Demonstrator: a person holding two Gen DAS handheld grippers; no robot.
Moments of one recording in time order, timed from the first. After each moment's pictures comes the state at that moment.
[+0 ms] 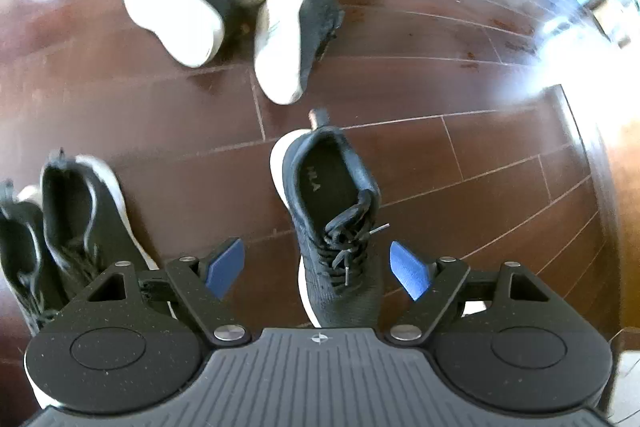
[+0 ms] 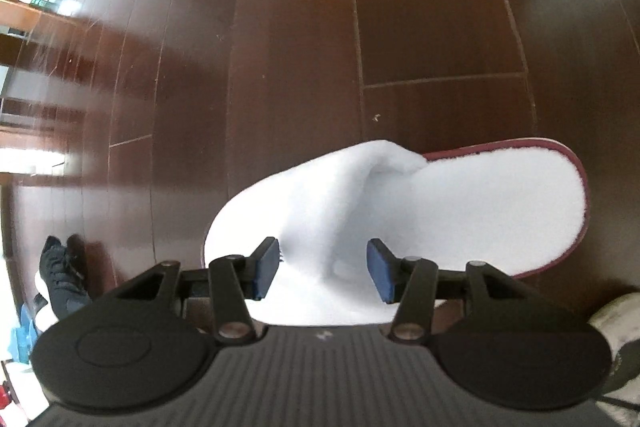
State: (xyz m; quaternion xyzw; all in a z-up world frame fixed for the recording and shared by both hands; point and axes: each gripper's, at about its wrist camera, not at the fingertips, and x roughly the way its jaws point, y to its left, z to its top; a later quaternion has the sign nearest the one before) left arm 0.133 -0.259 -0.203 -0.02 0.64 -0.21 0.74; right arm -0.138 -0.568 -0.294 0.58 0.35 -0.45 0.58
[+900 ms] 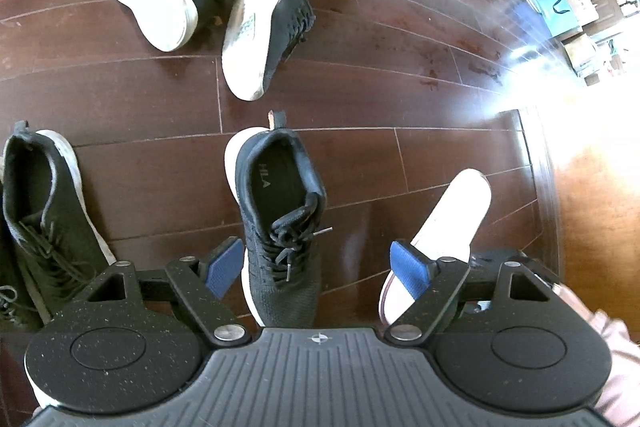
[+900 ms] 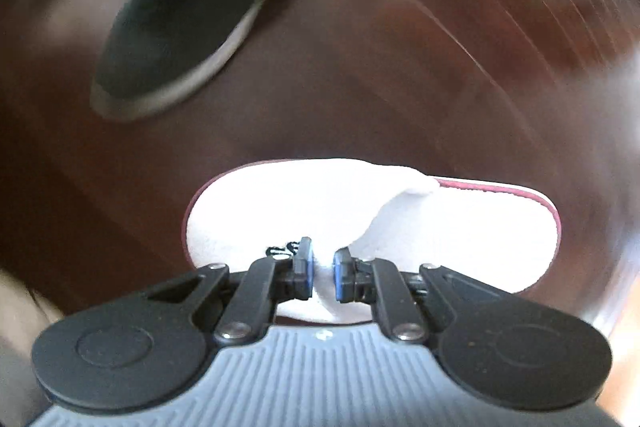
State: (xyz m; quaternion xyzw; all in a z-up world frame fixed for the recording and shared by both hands) left arm 0.140 -0.260 -0.188 -0.09 0.65 -0.25 0.71; right arm 0.029 -0.491 -0.236 -0.38 0.67 0.20 0.60
